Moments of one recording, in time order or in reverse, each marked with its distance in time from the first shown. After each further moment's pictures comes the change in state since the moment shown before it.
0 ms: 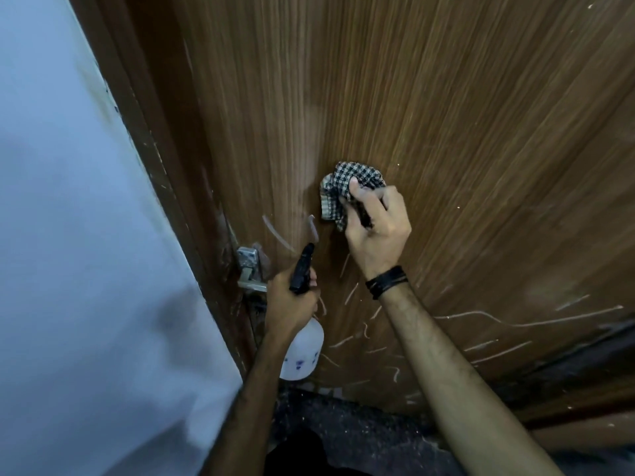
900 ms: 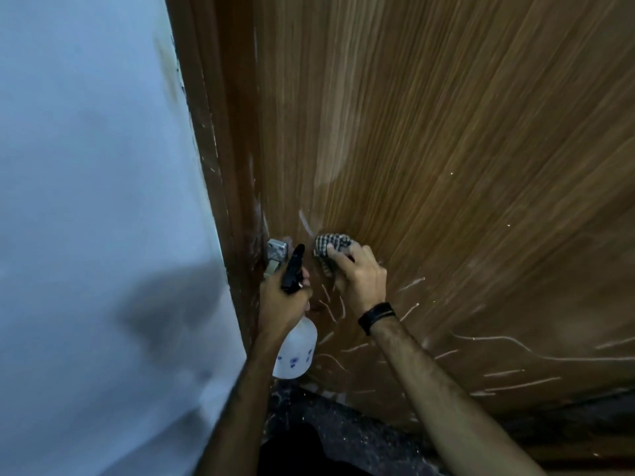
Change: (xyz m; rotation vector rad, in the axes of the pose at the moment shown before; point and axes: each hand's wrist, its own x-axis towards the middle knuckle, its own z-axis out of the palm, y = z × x) left_hand 0.004 -0.009 -0.045 -0.021 0.134 -0.110; right_hand -0.092 -0.001 0.040 -0.089 -0.537 -0.160
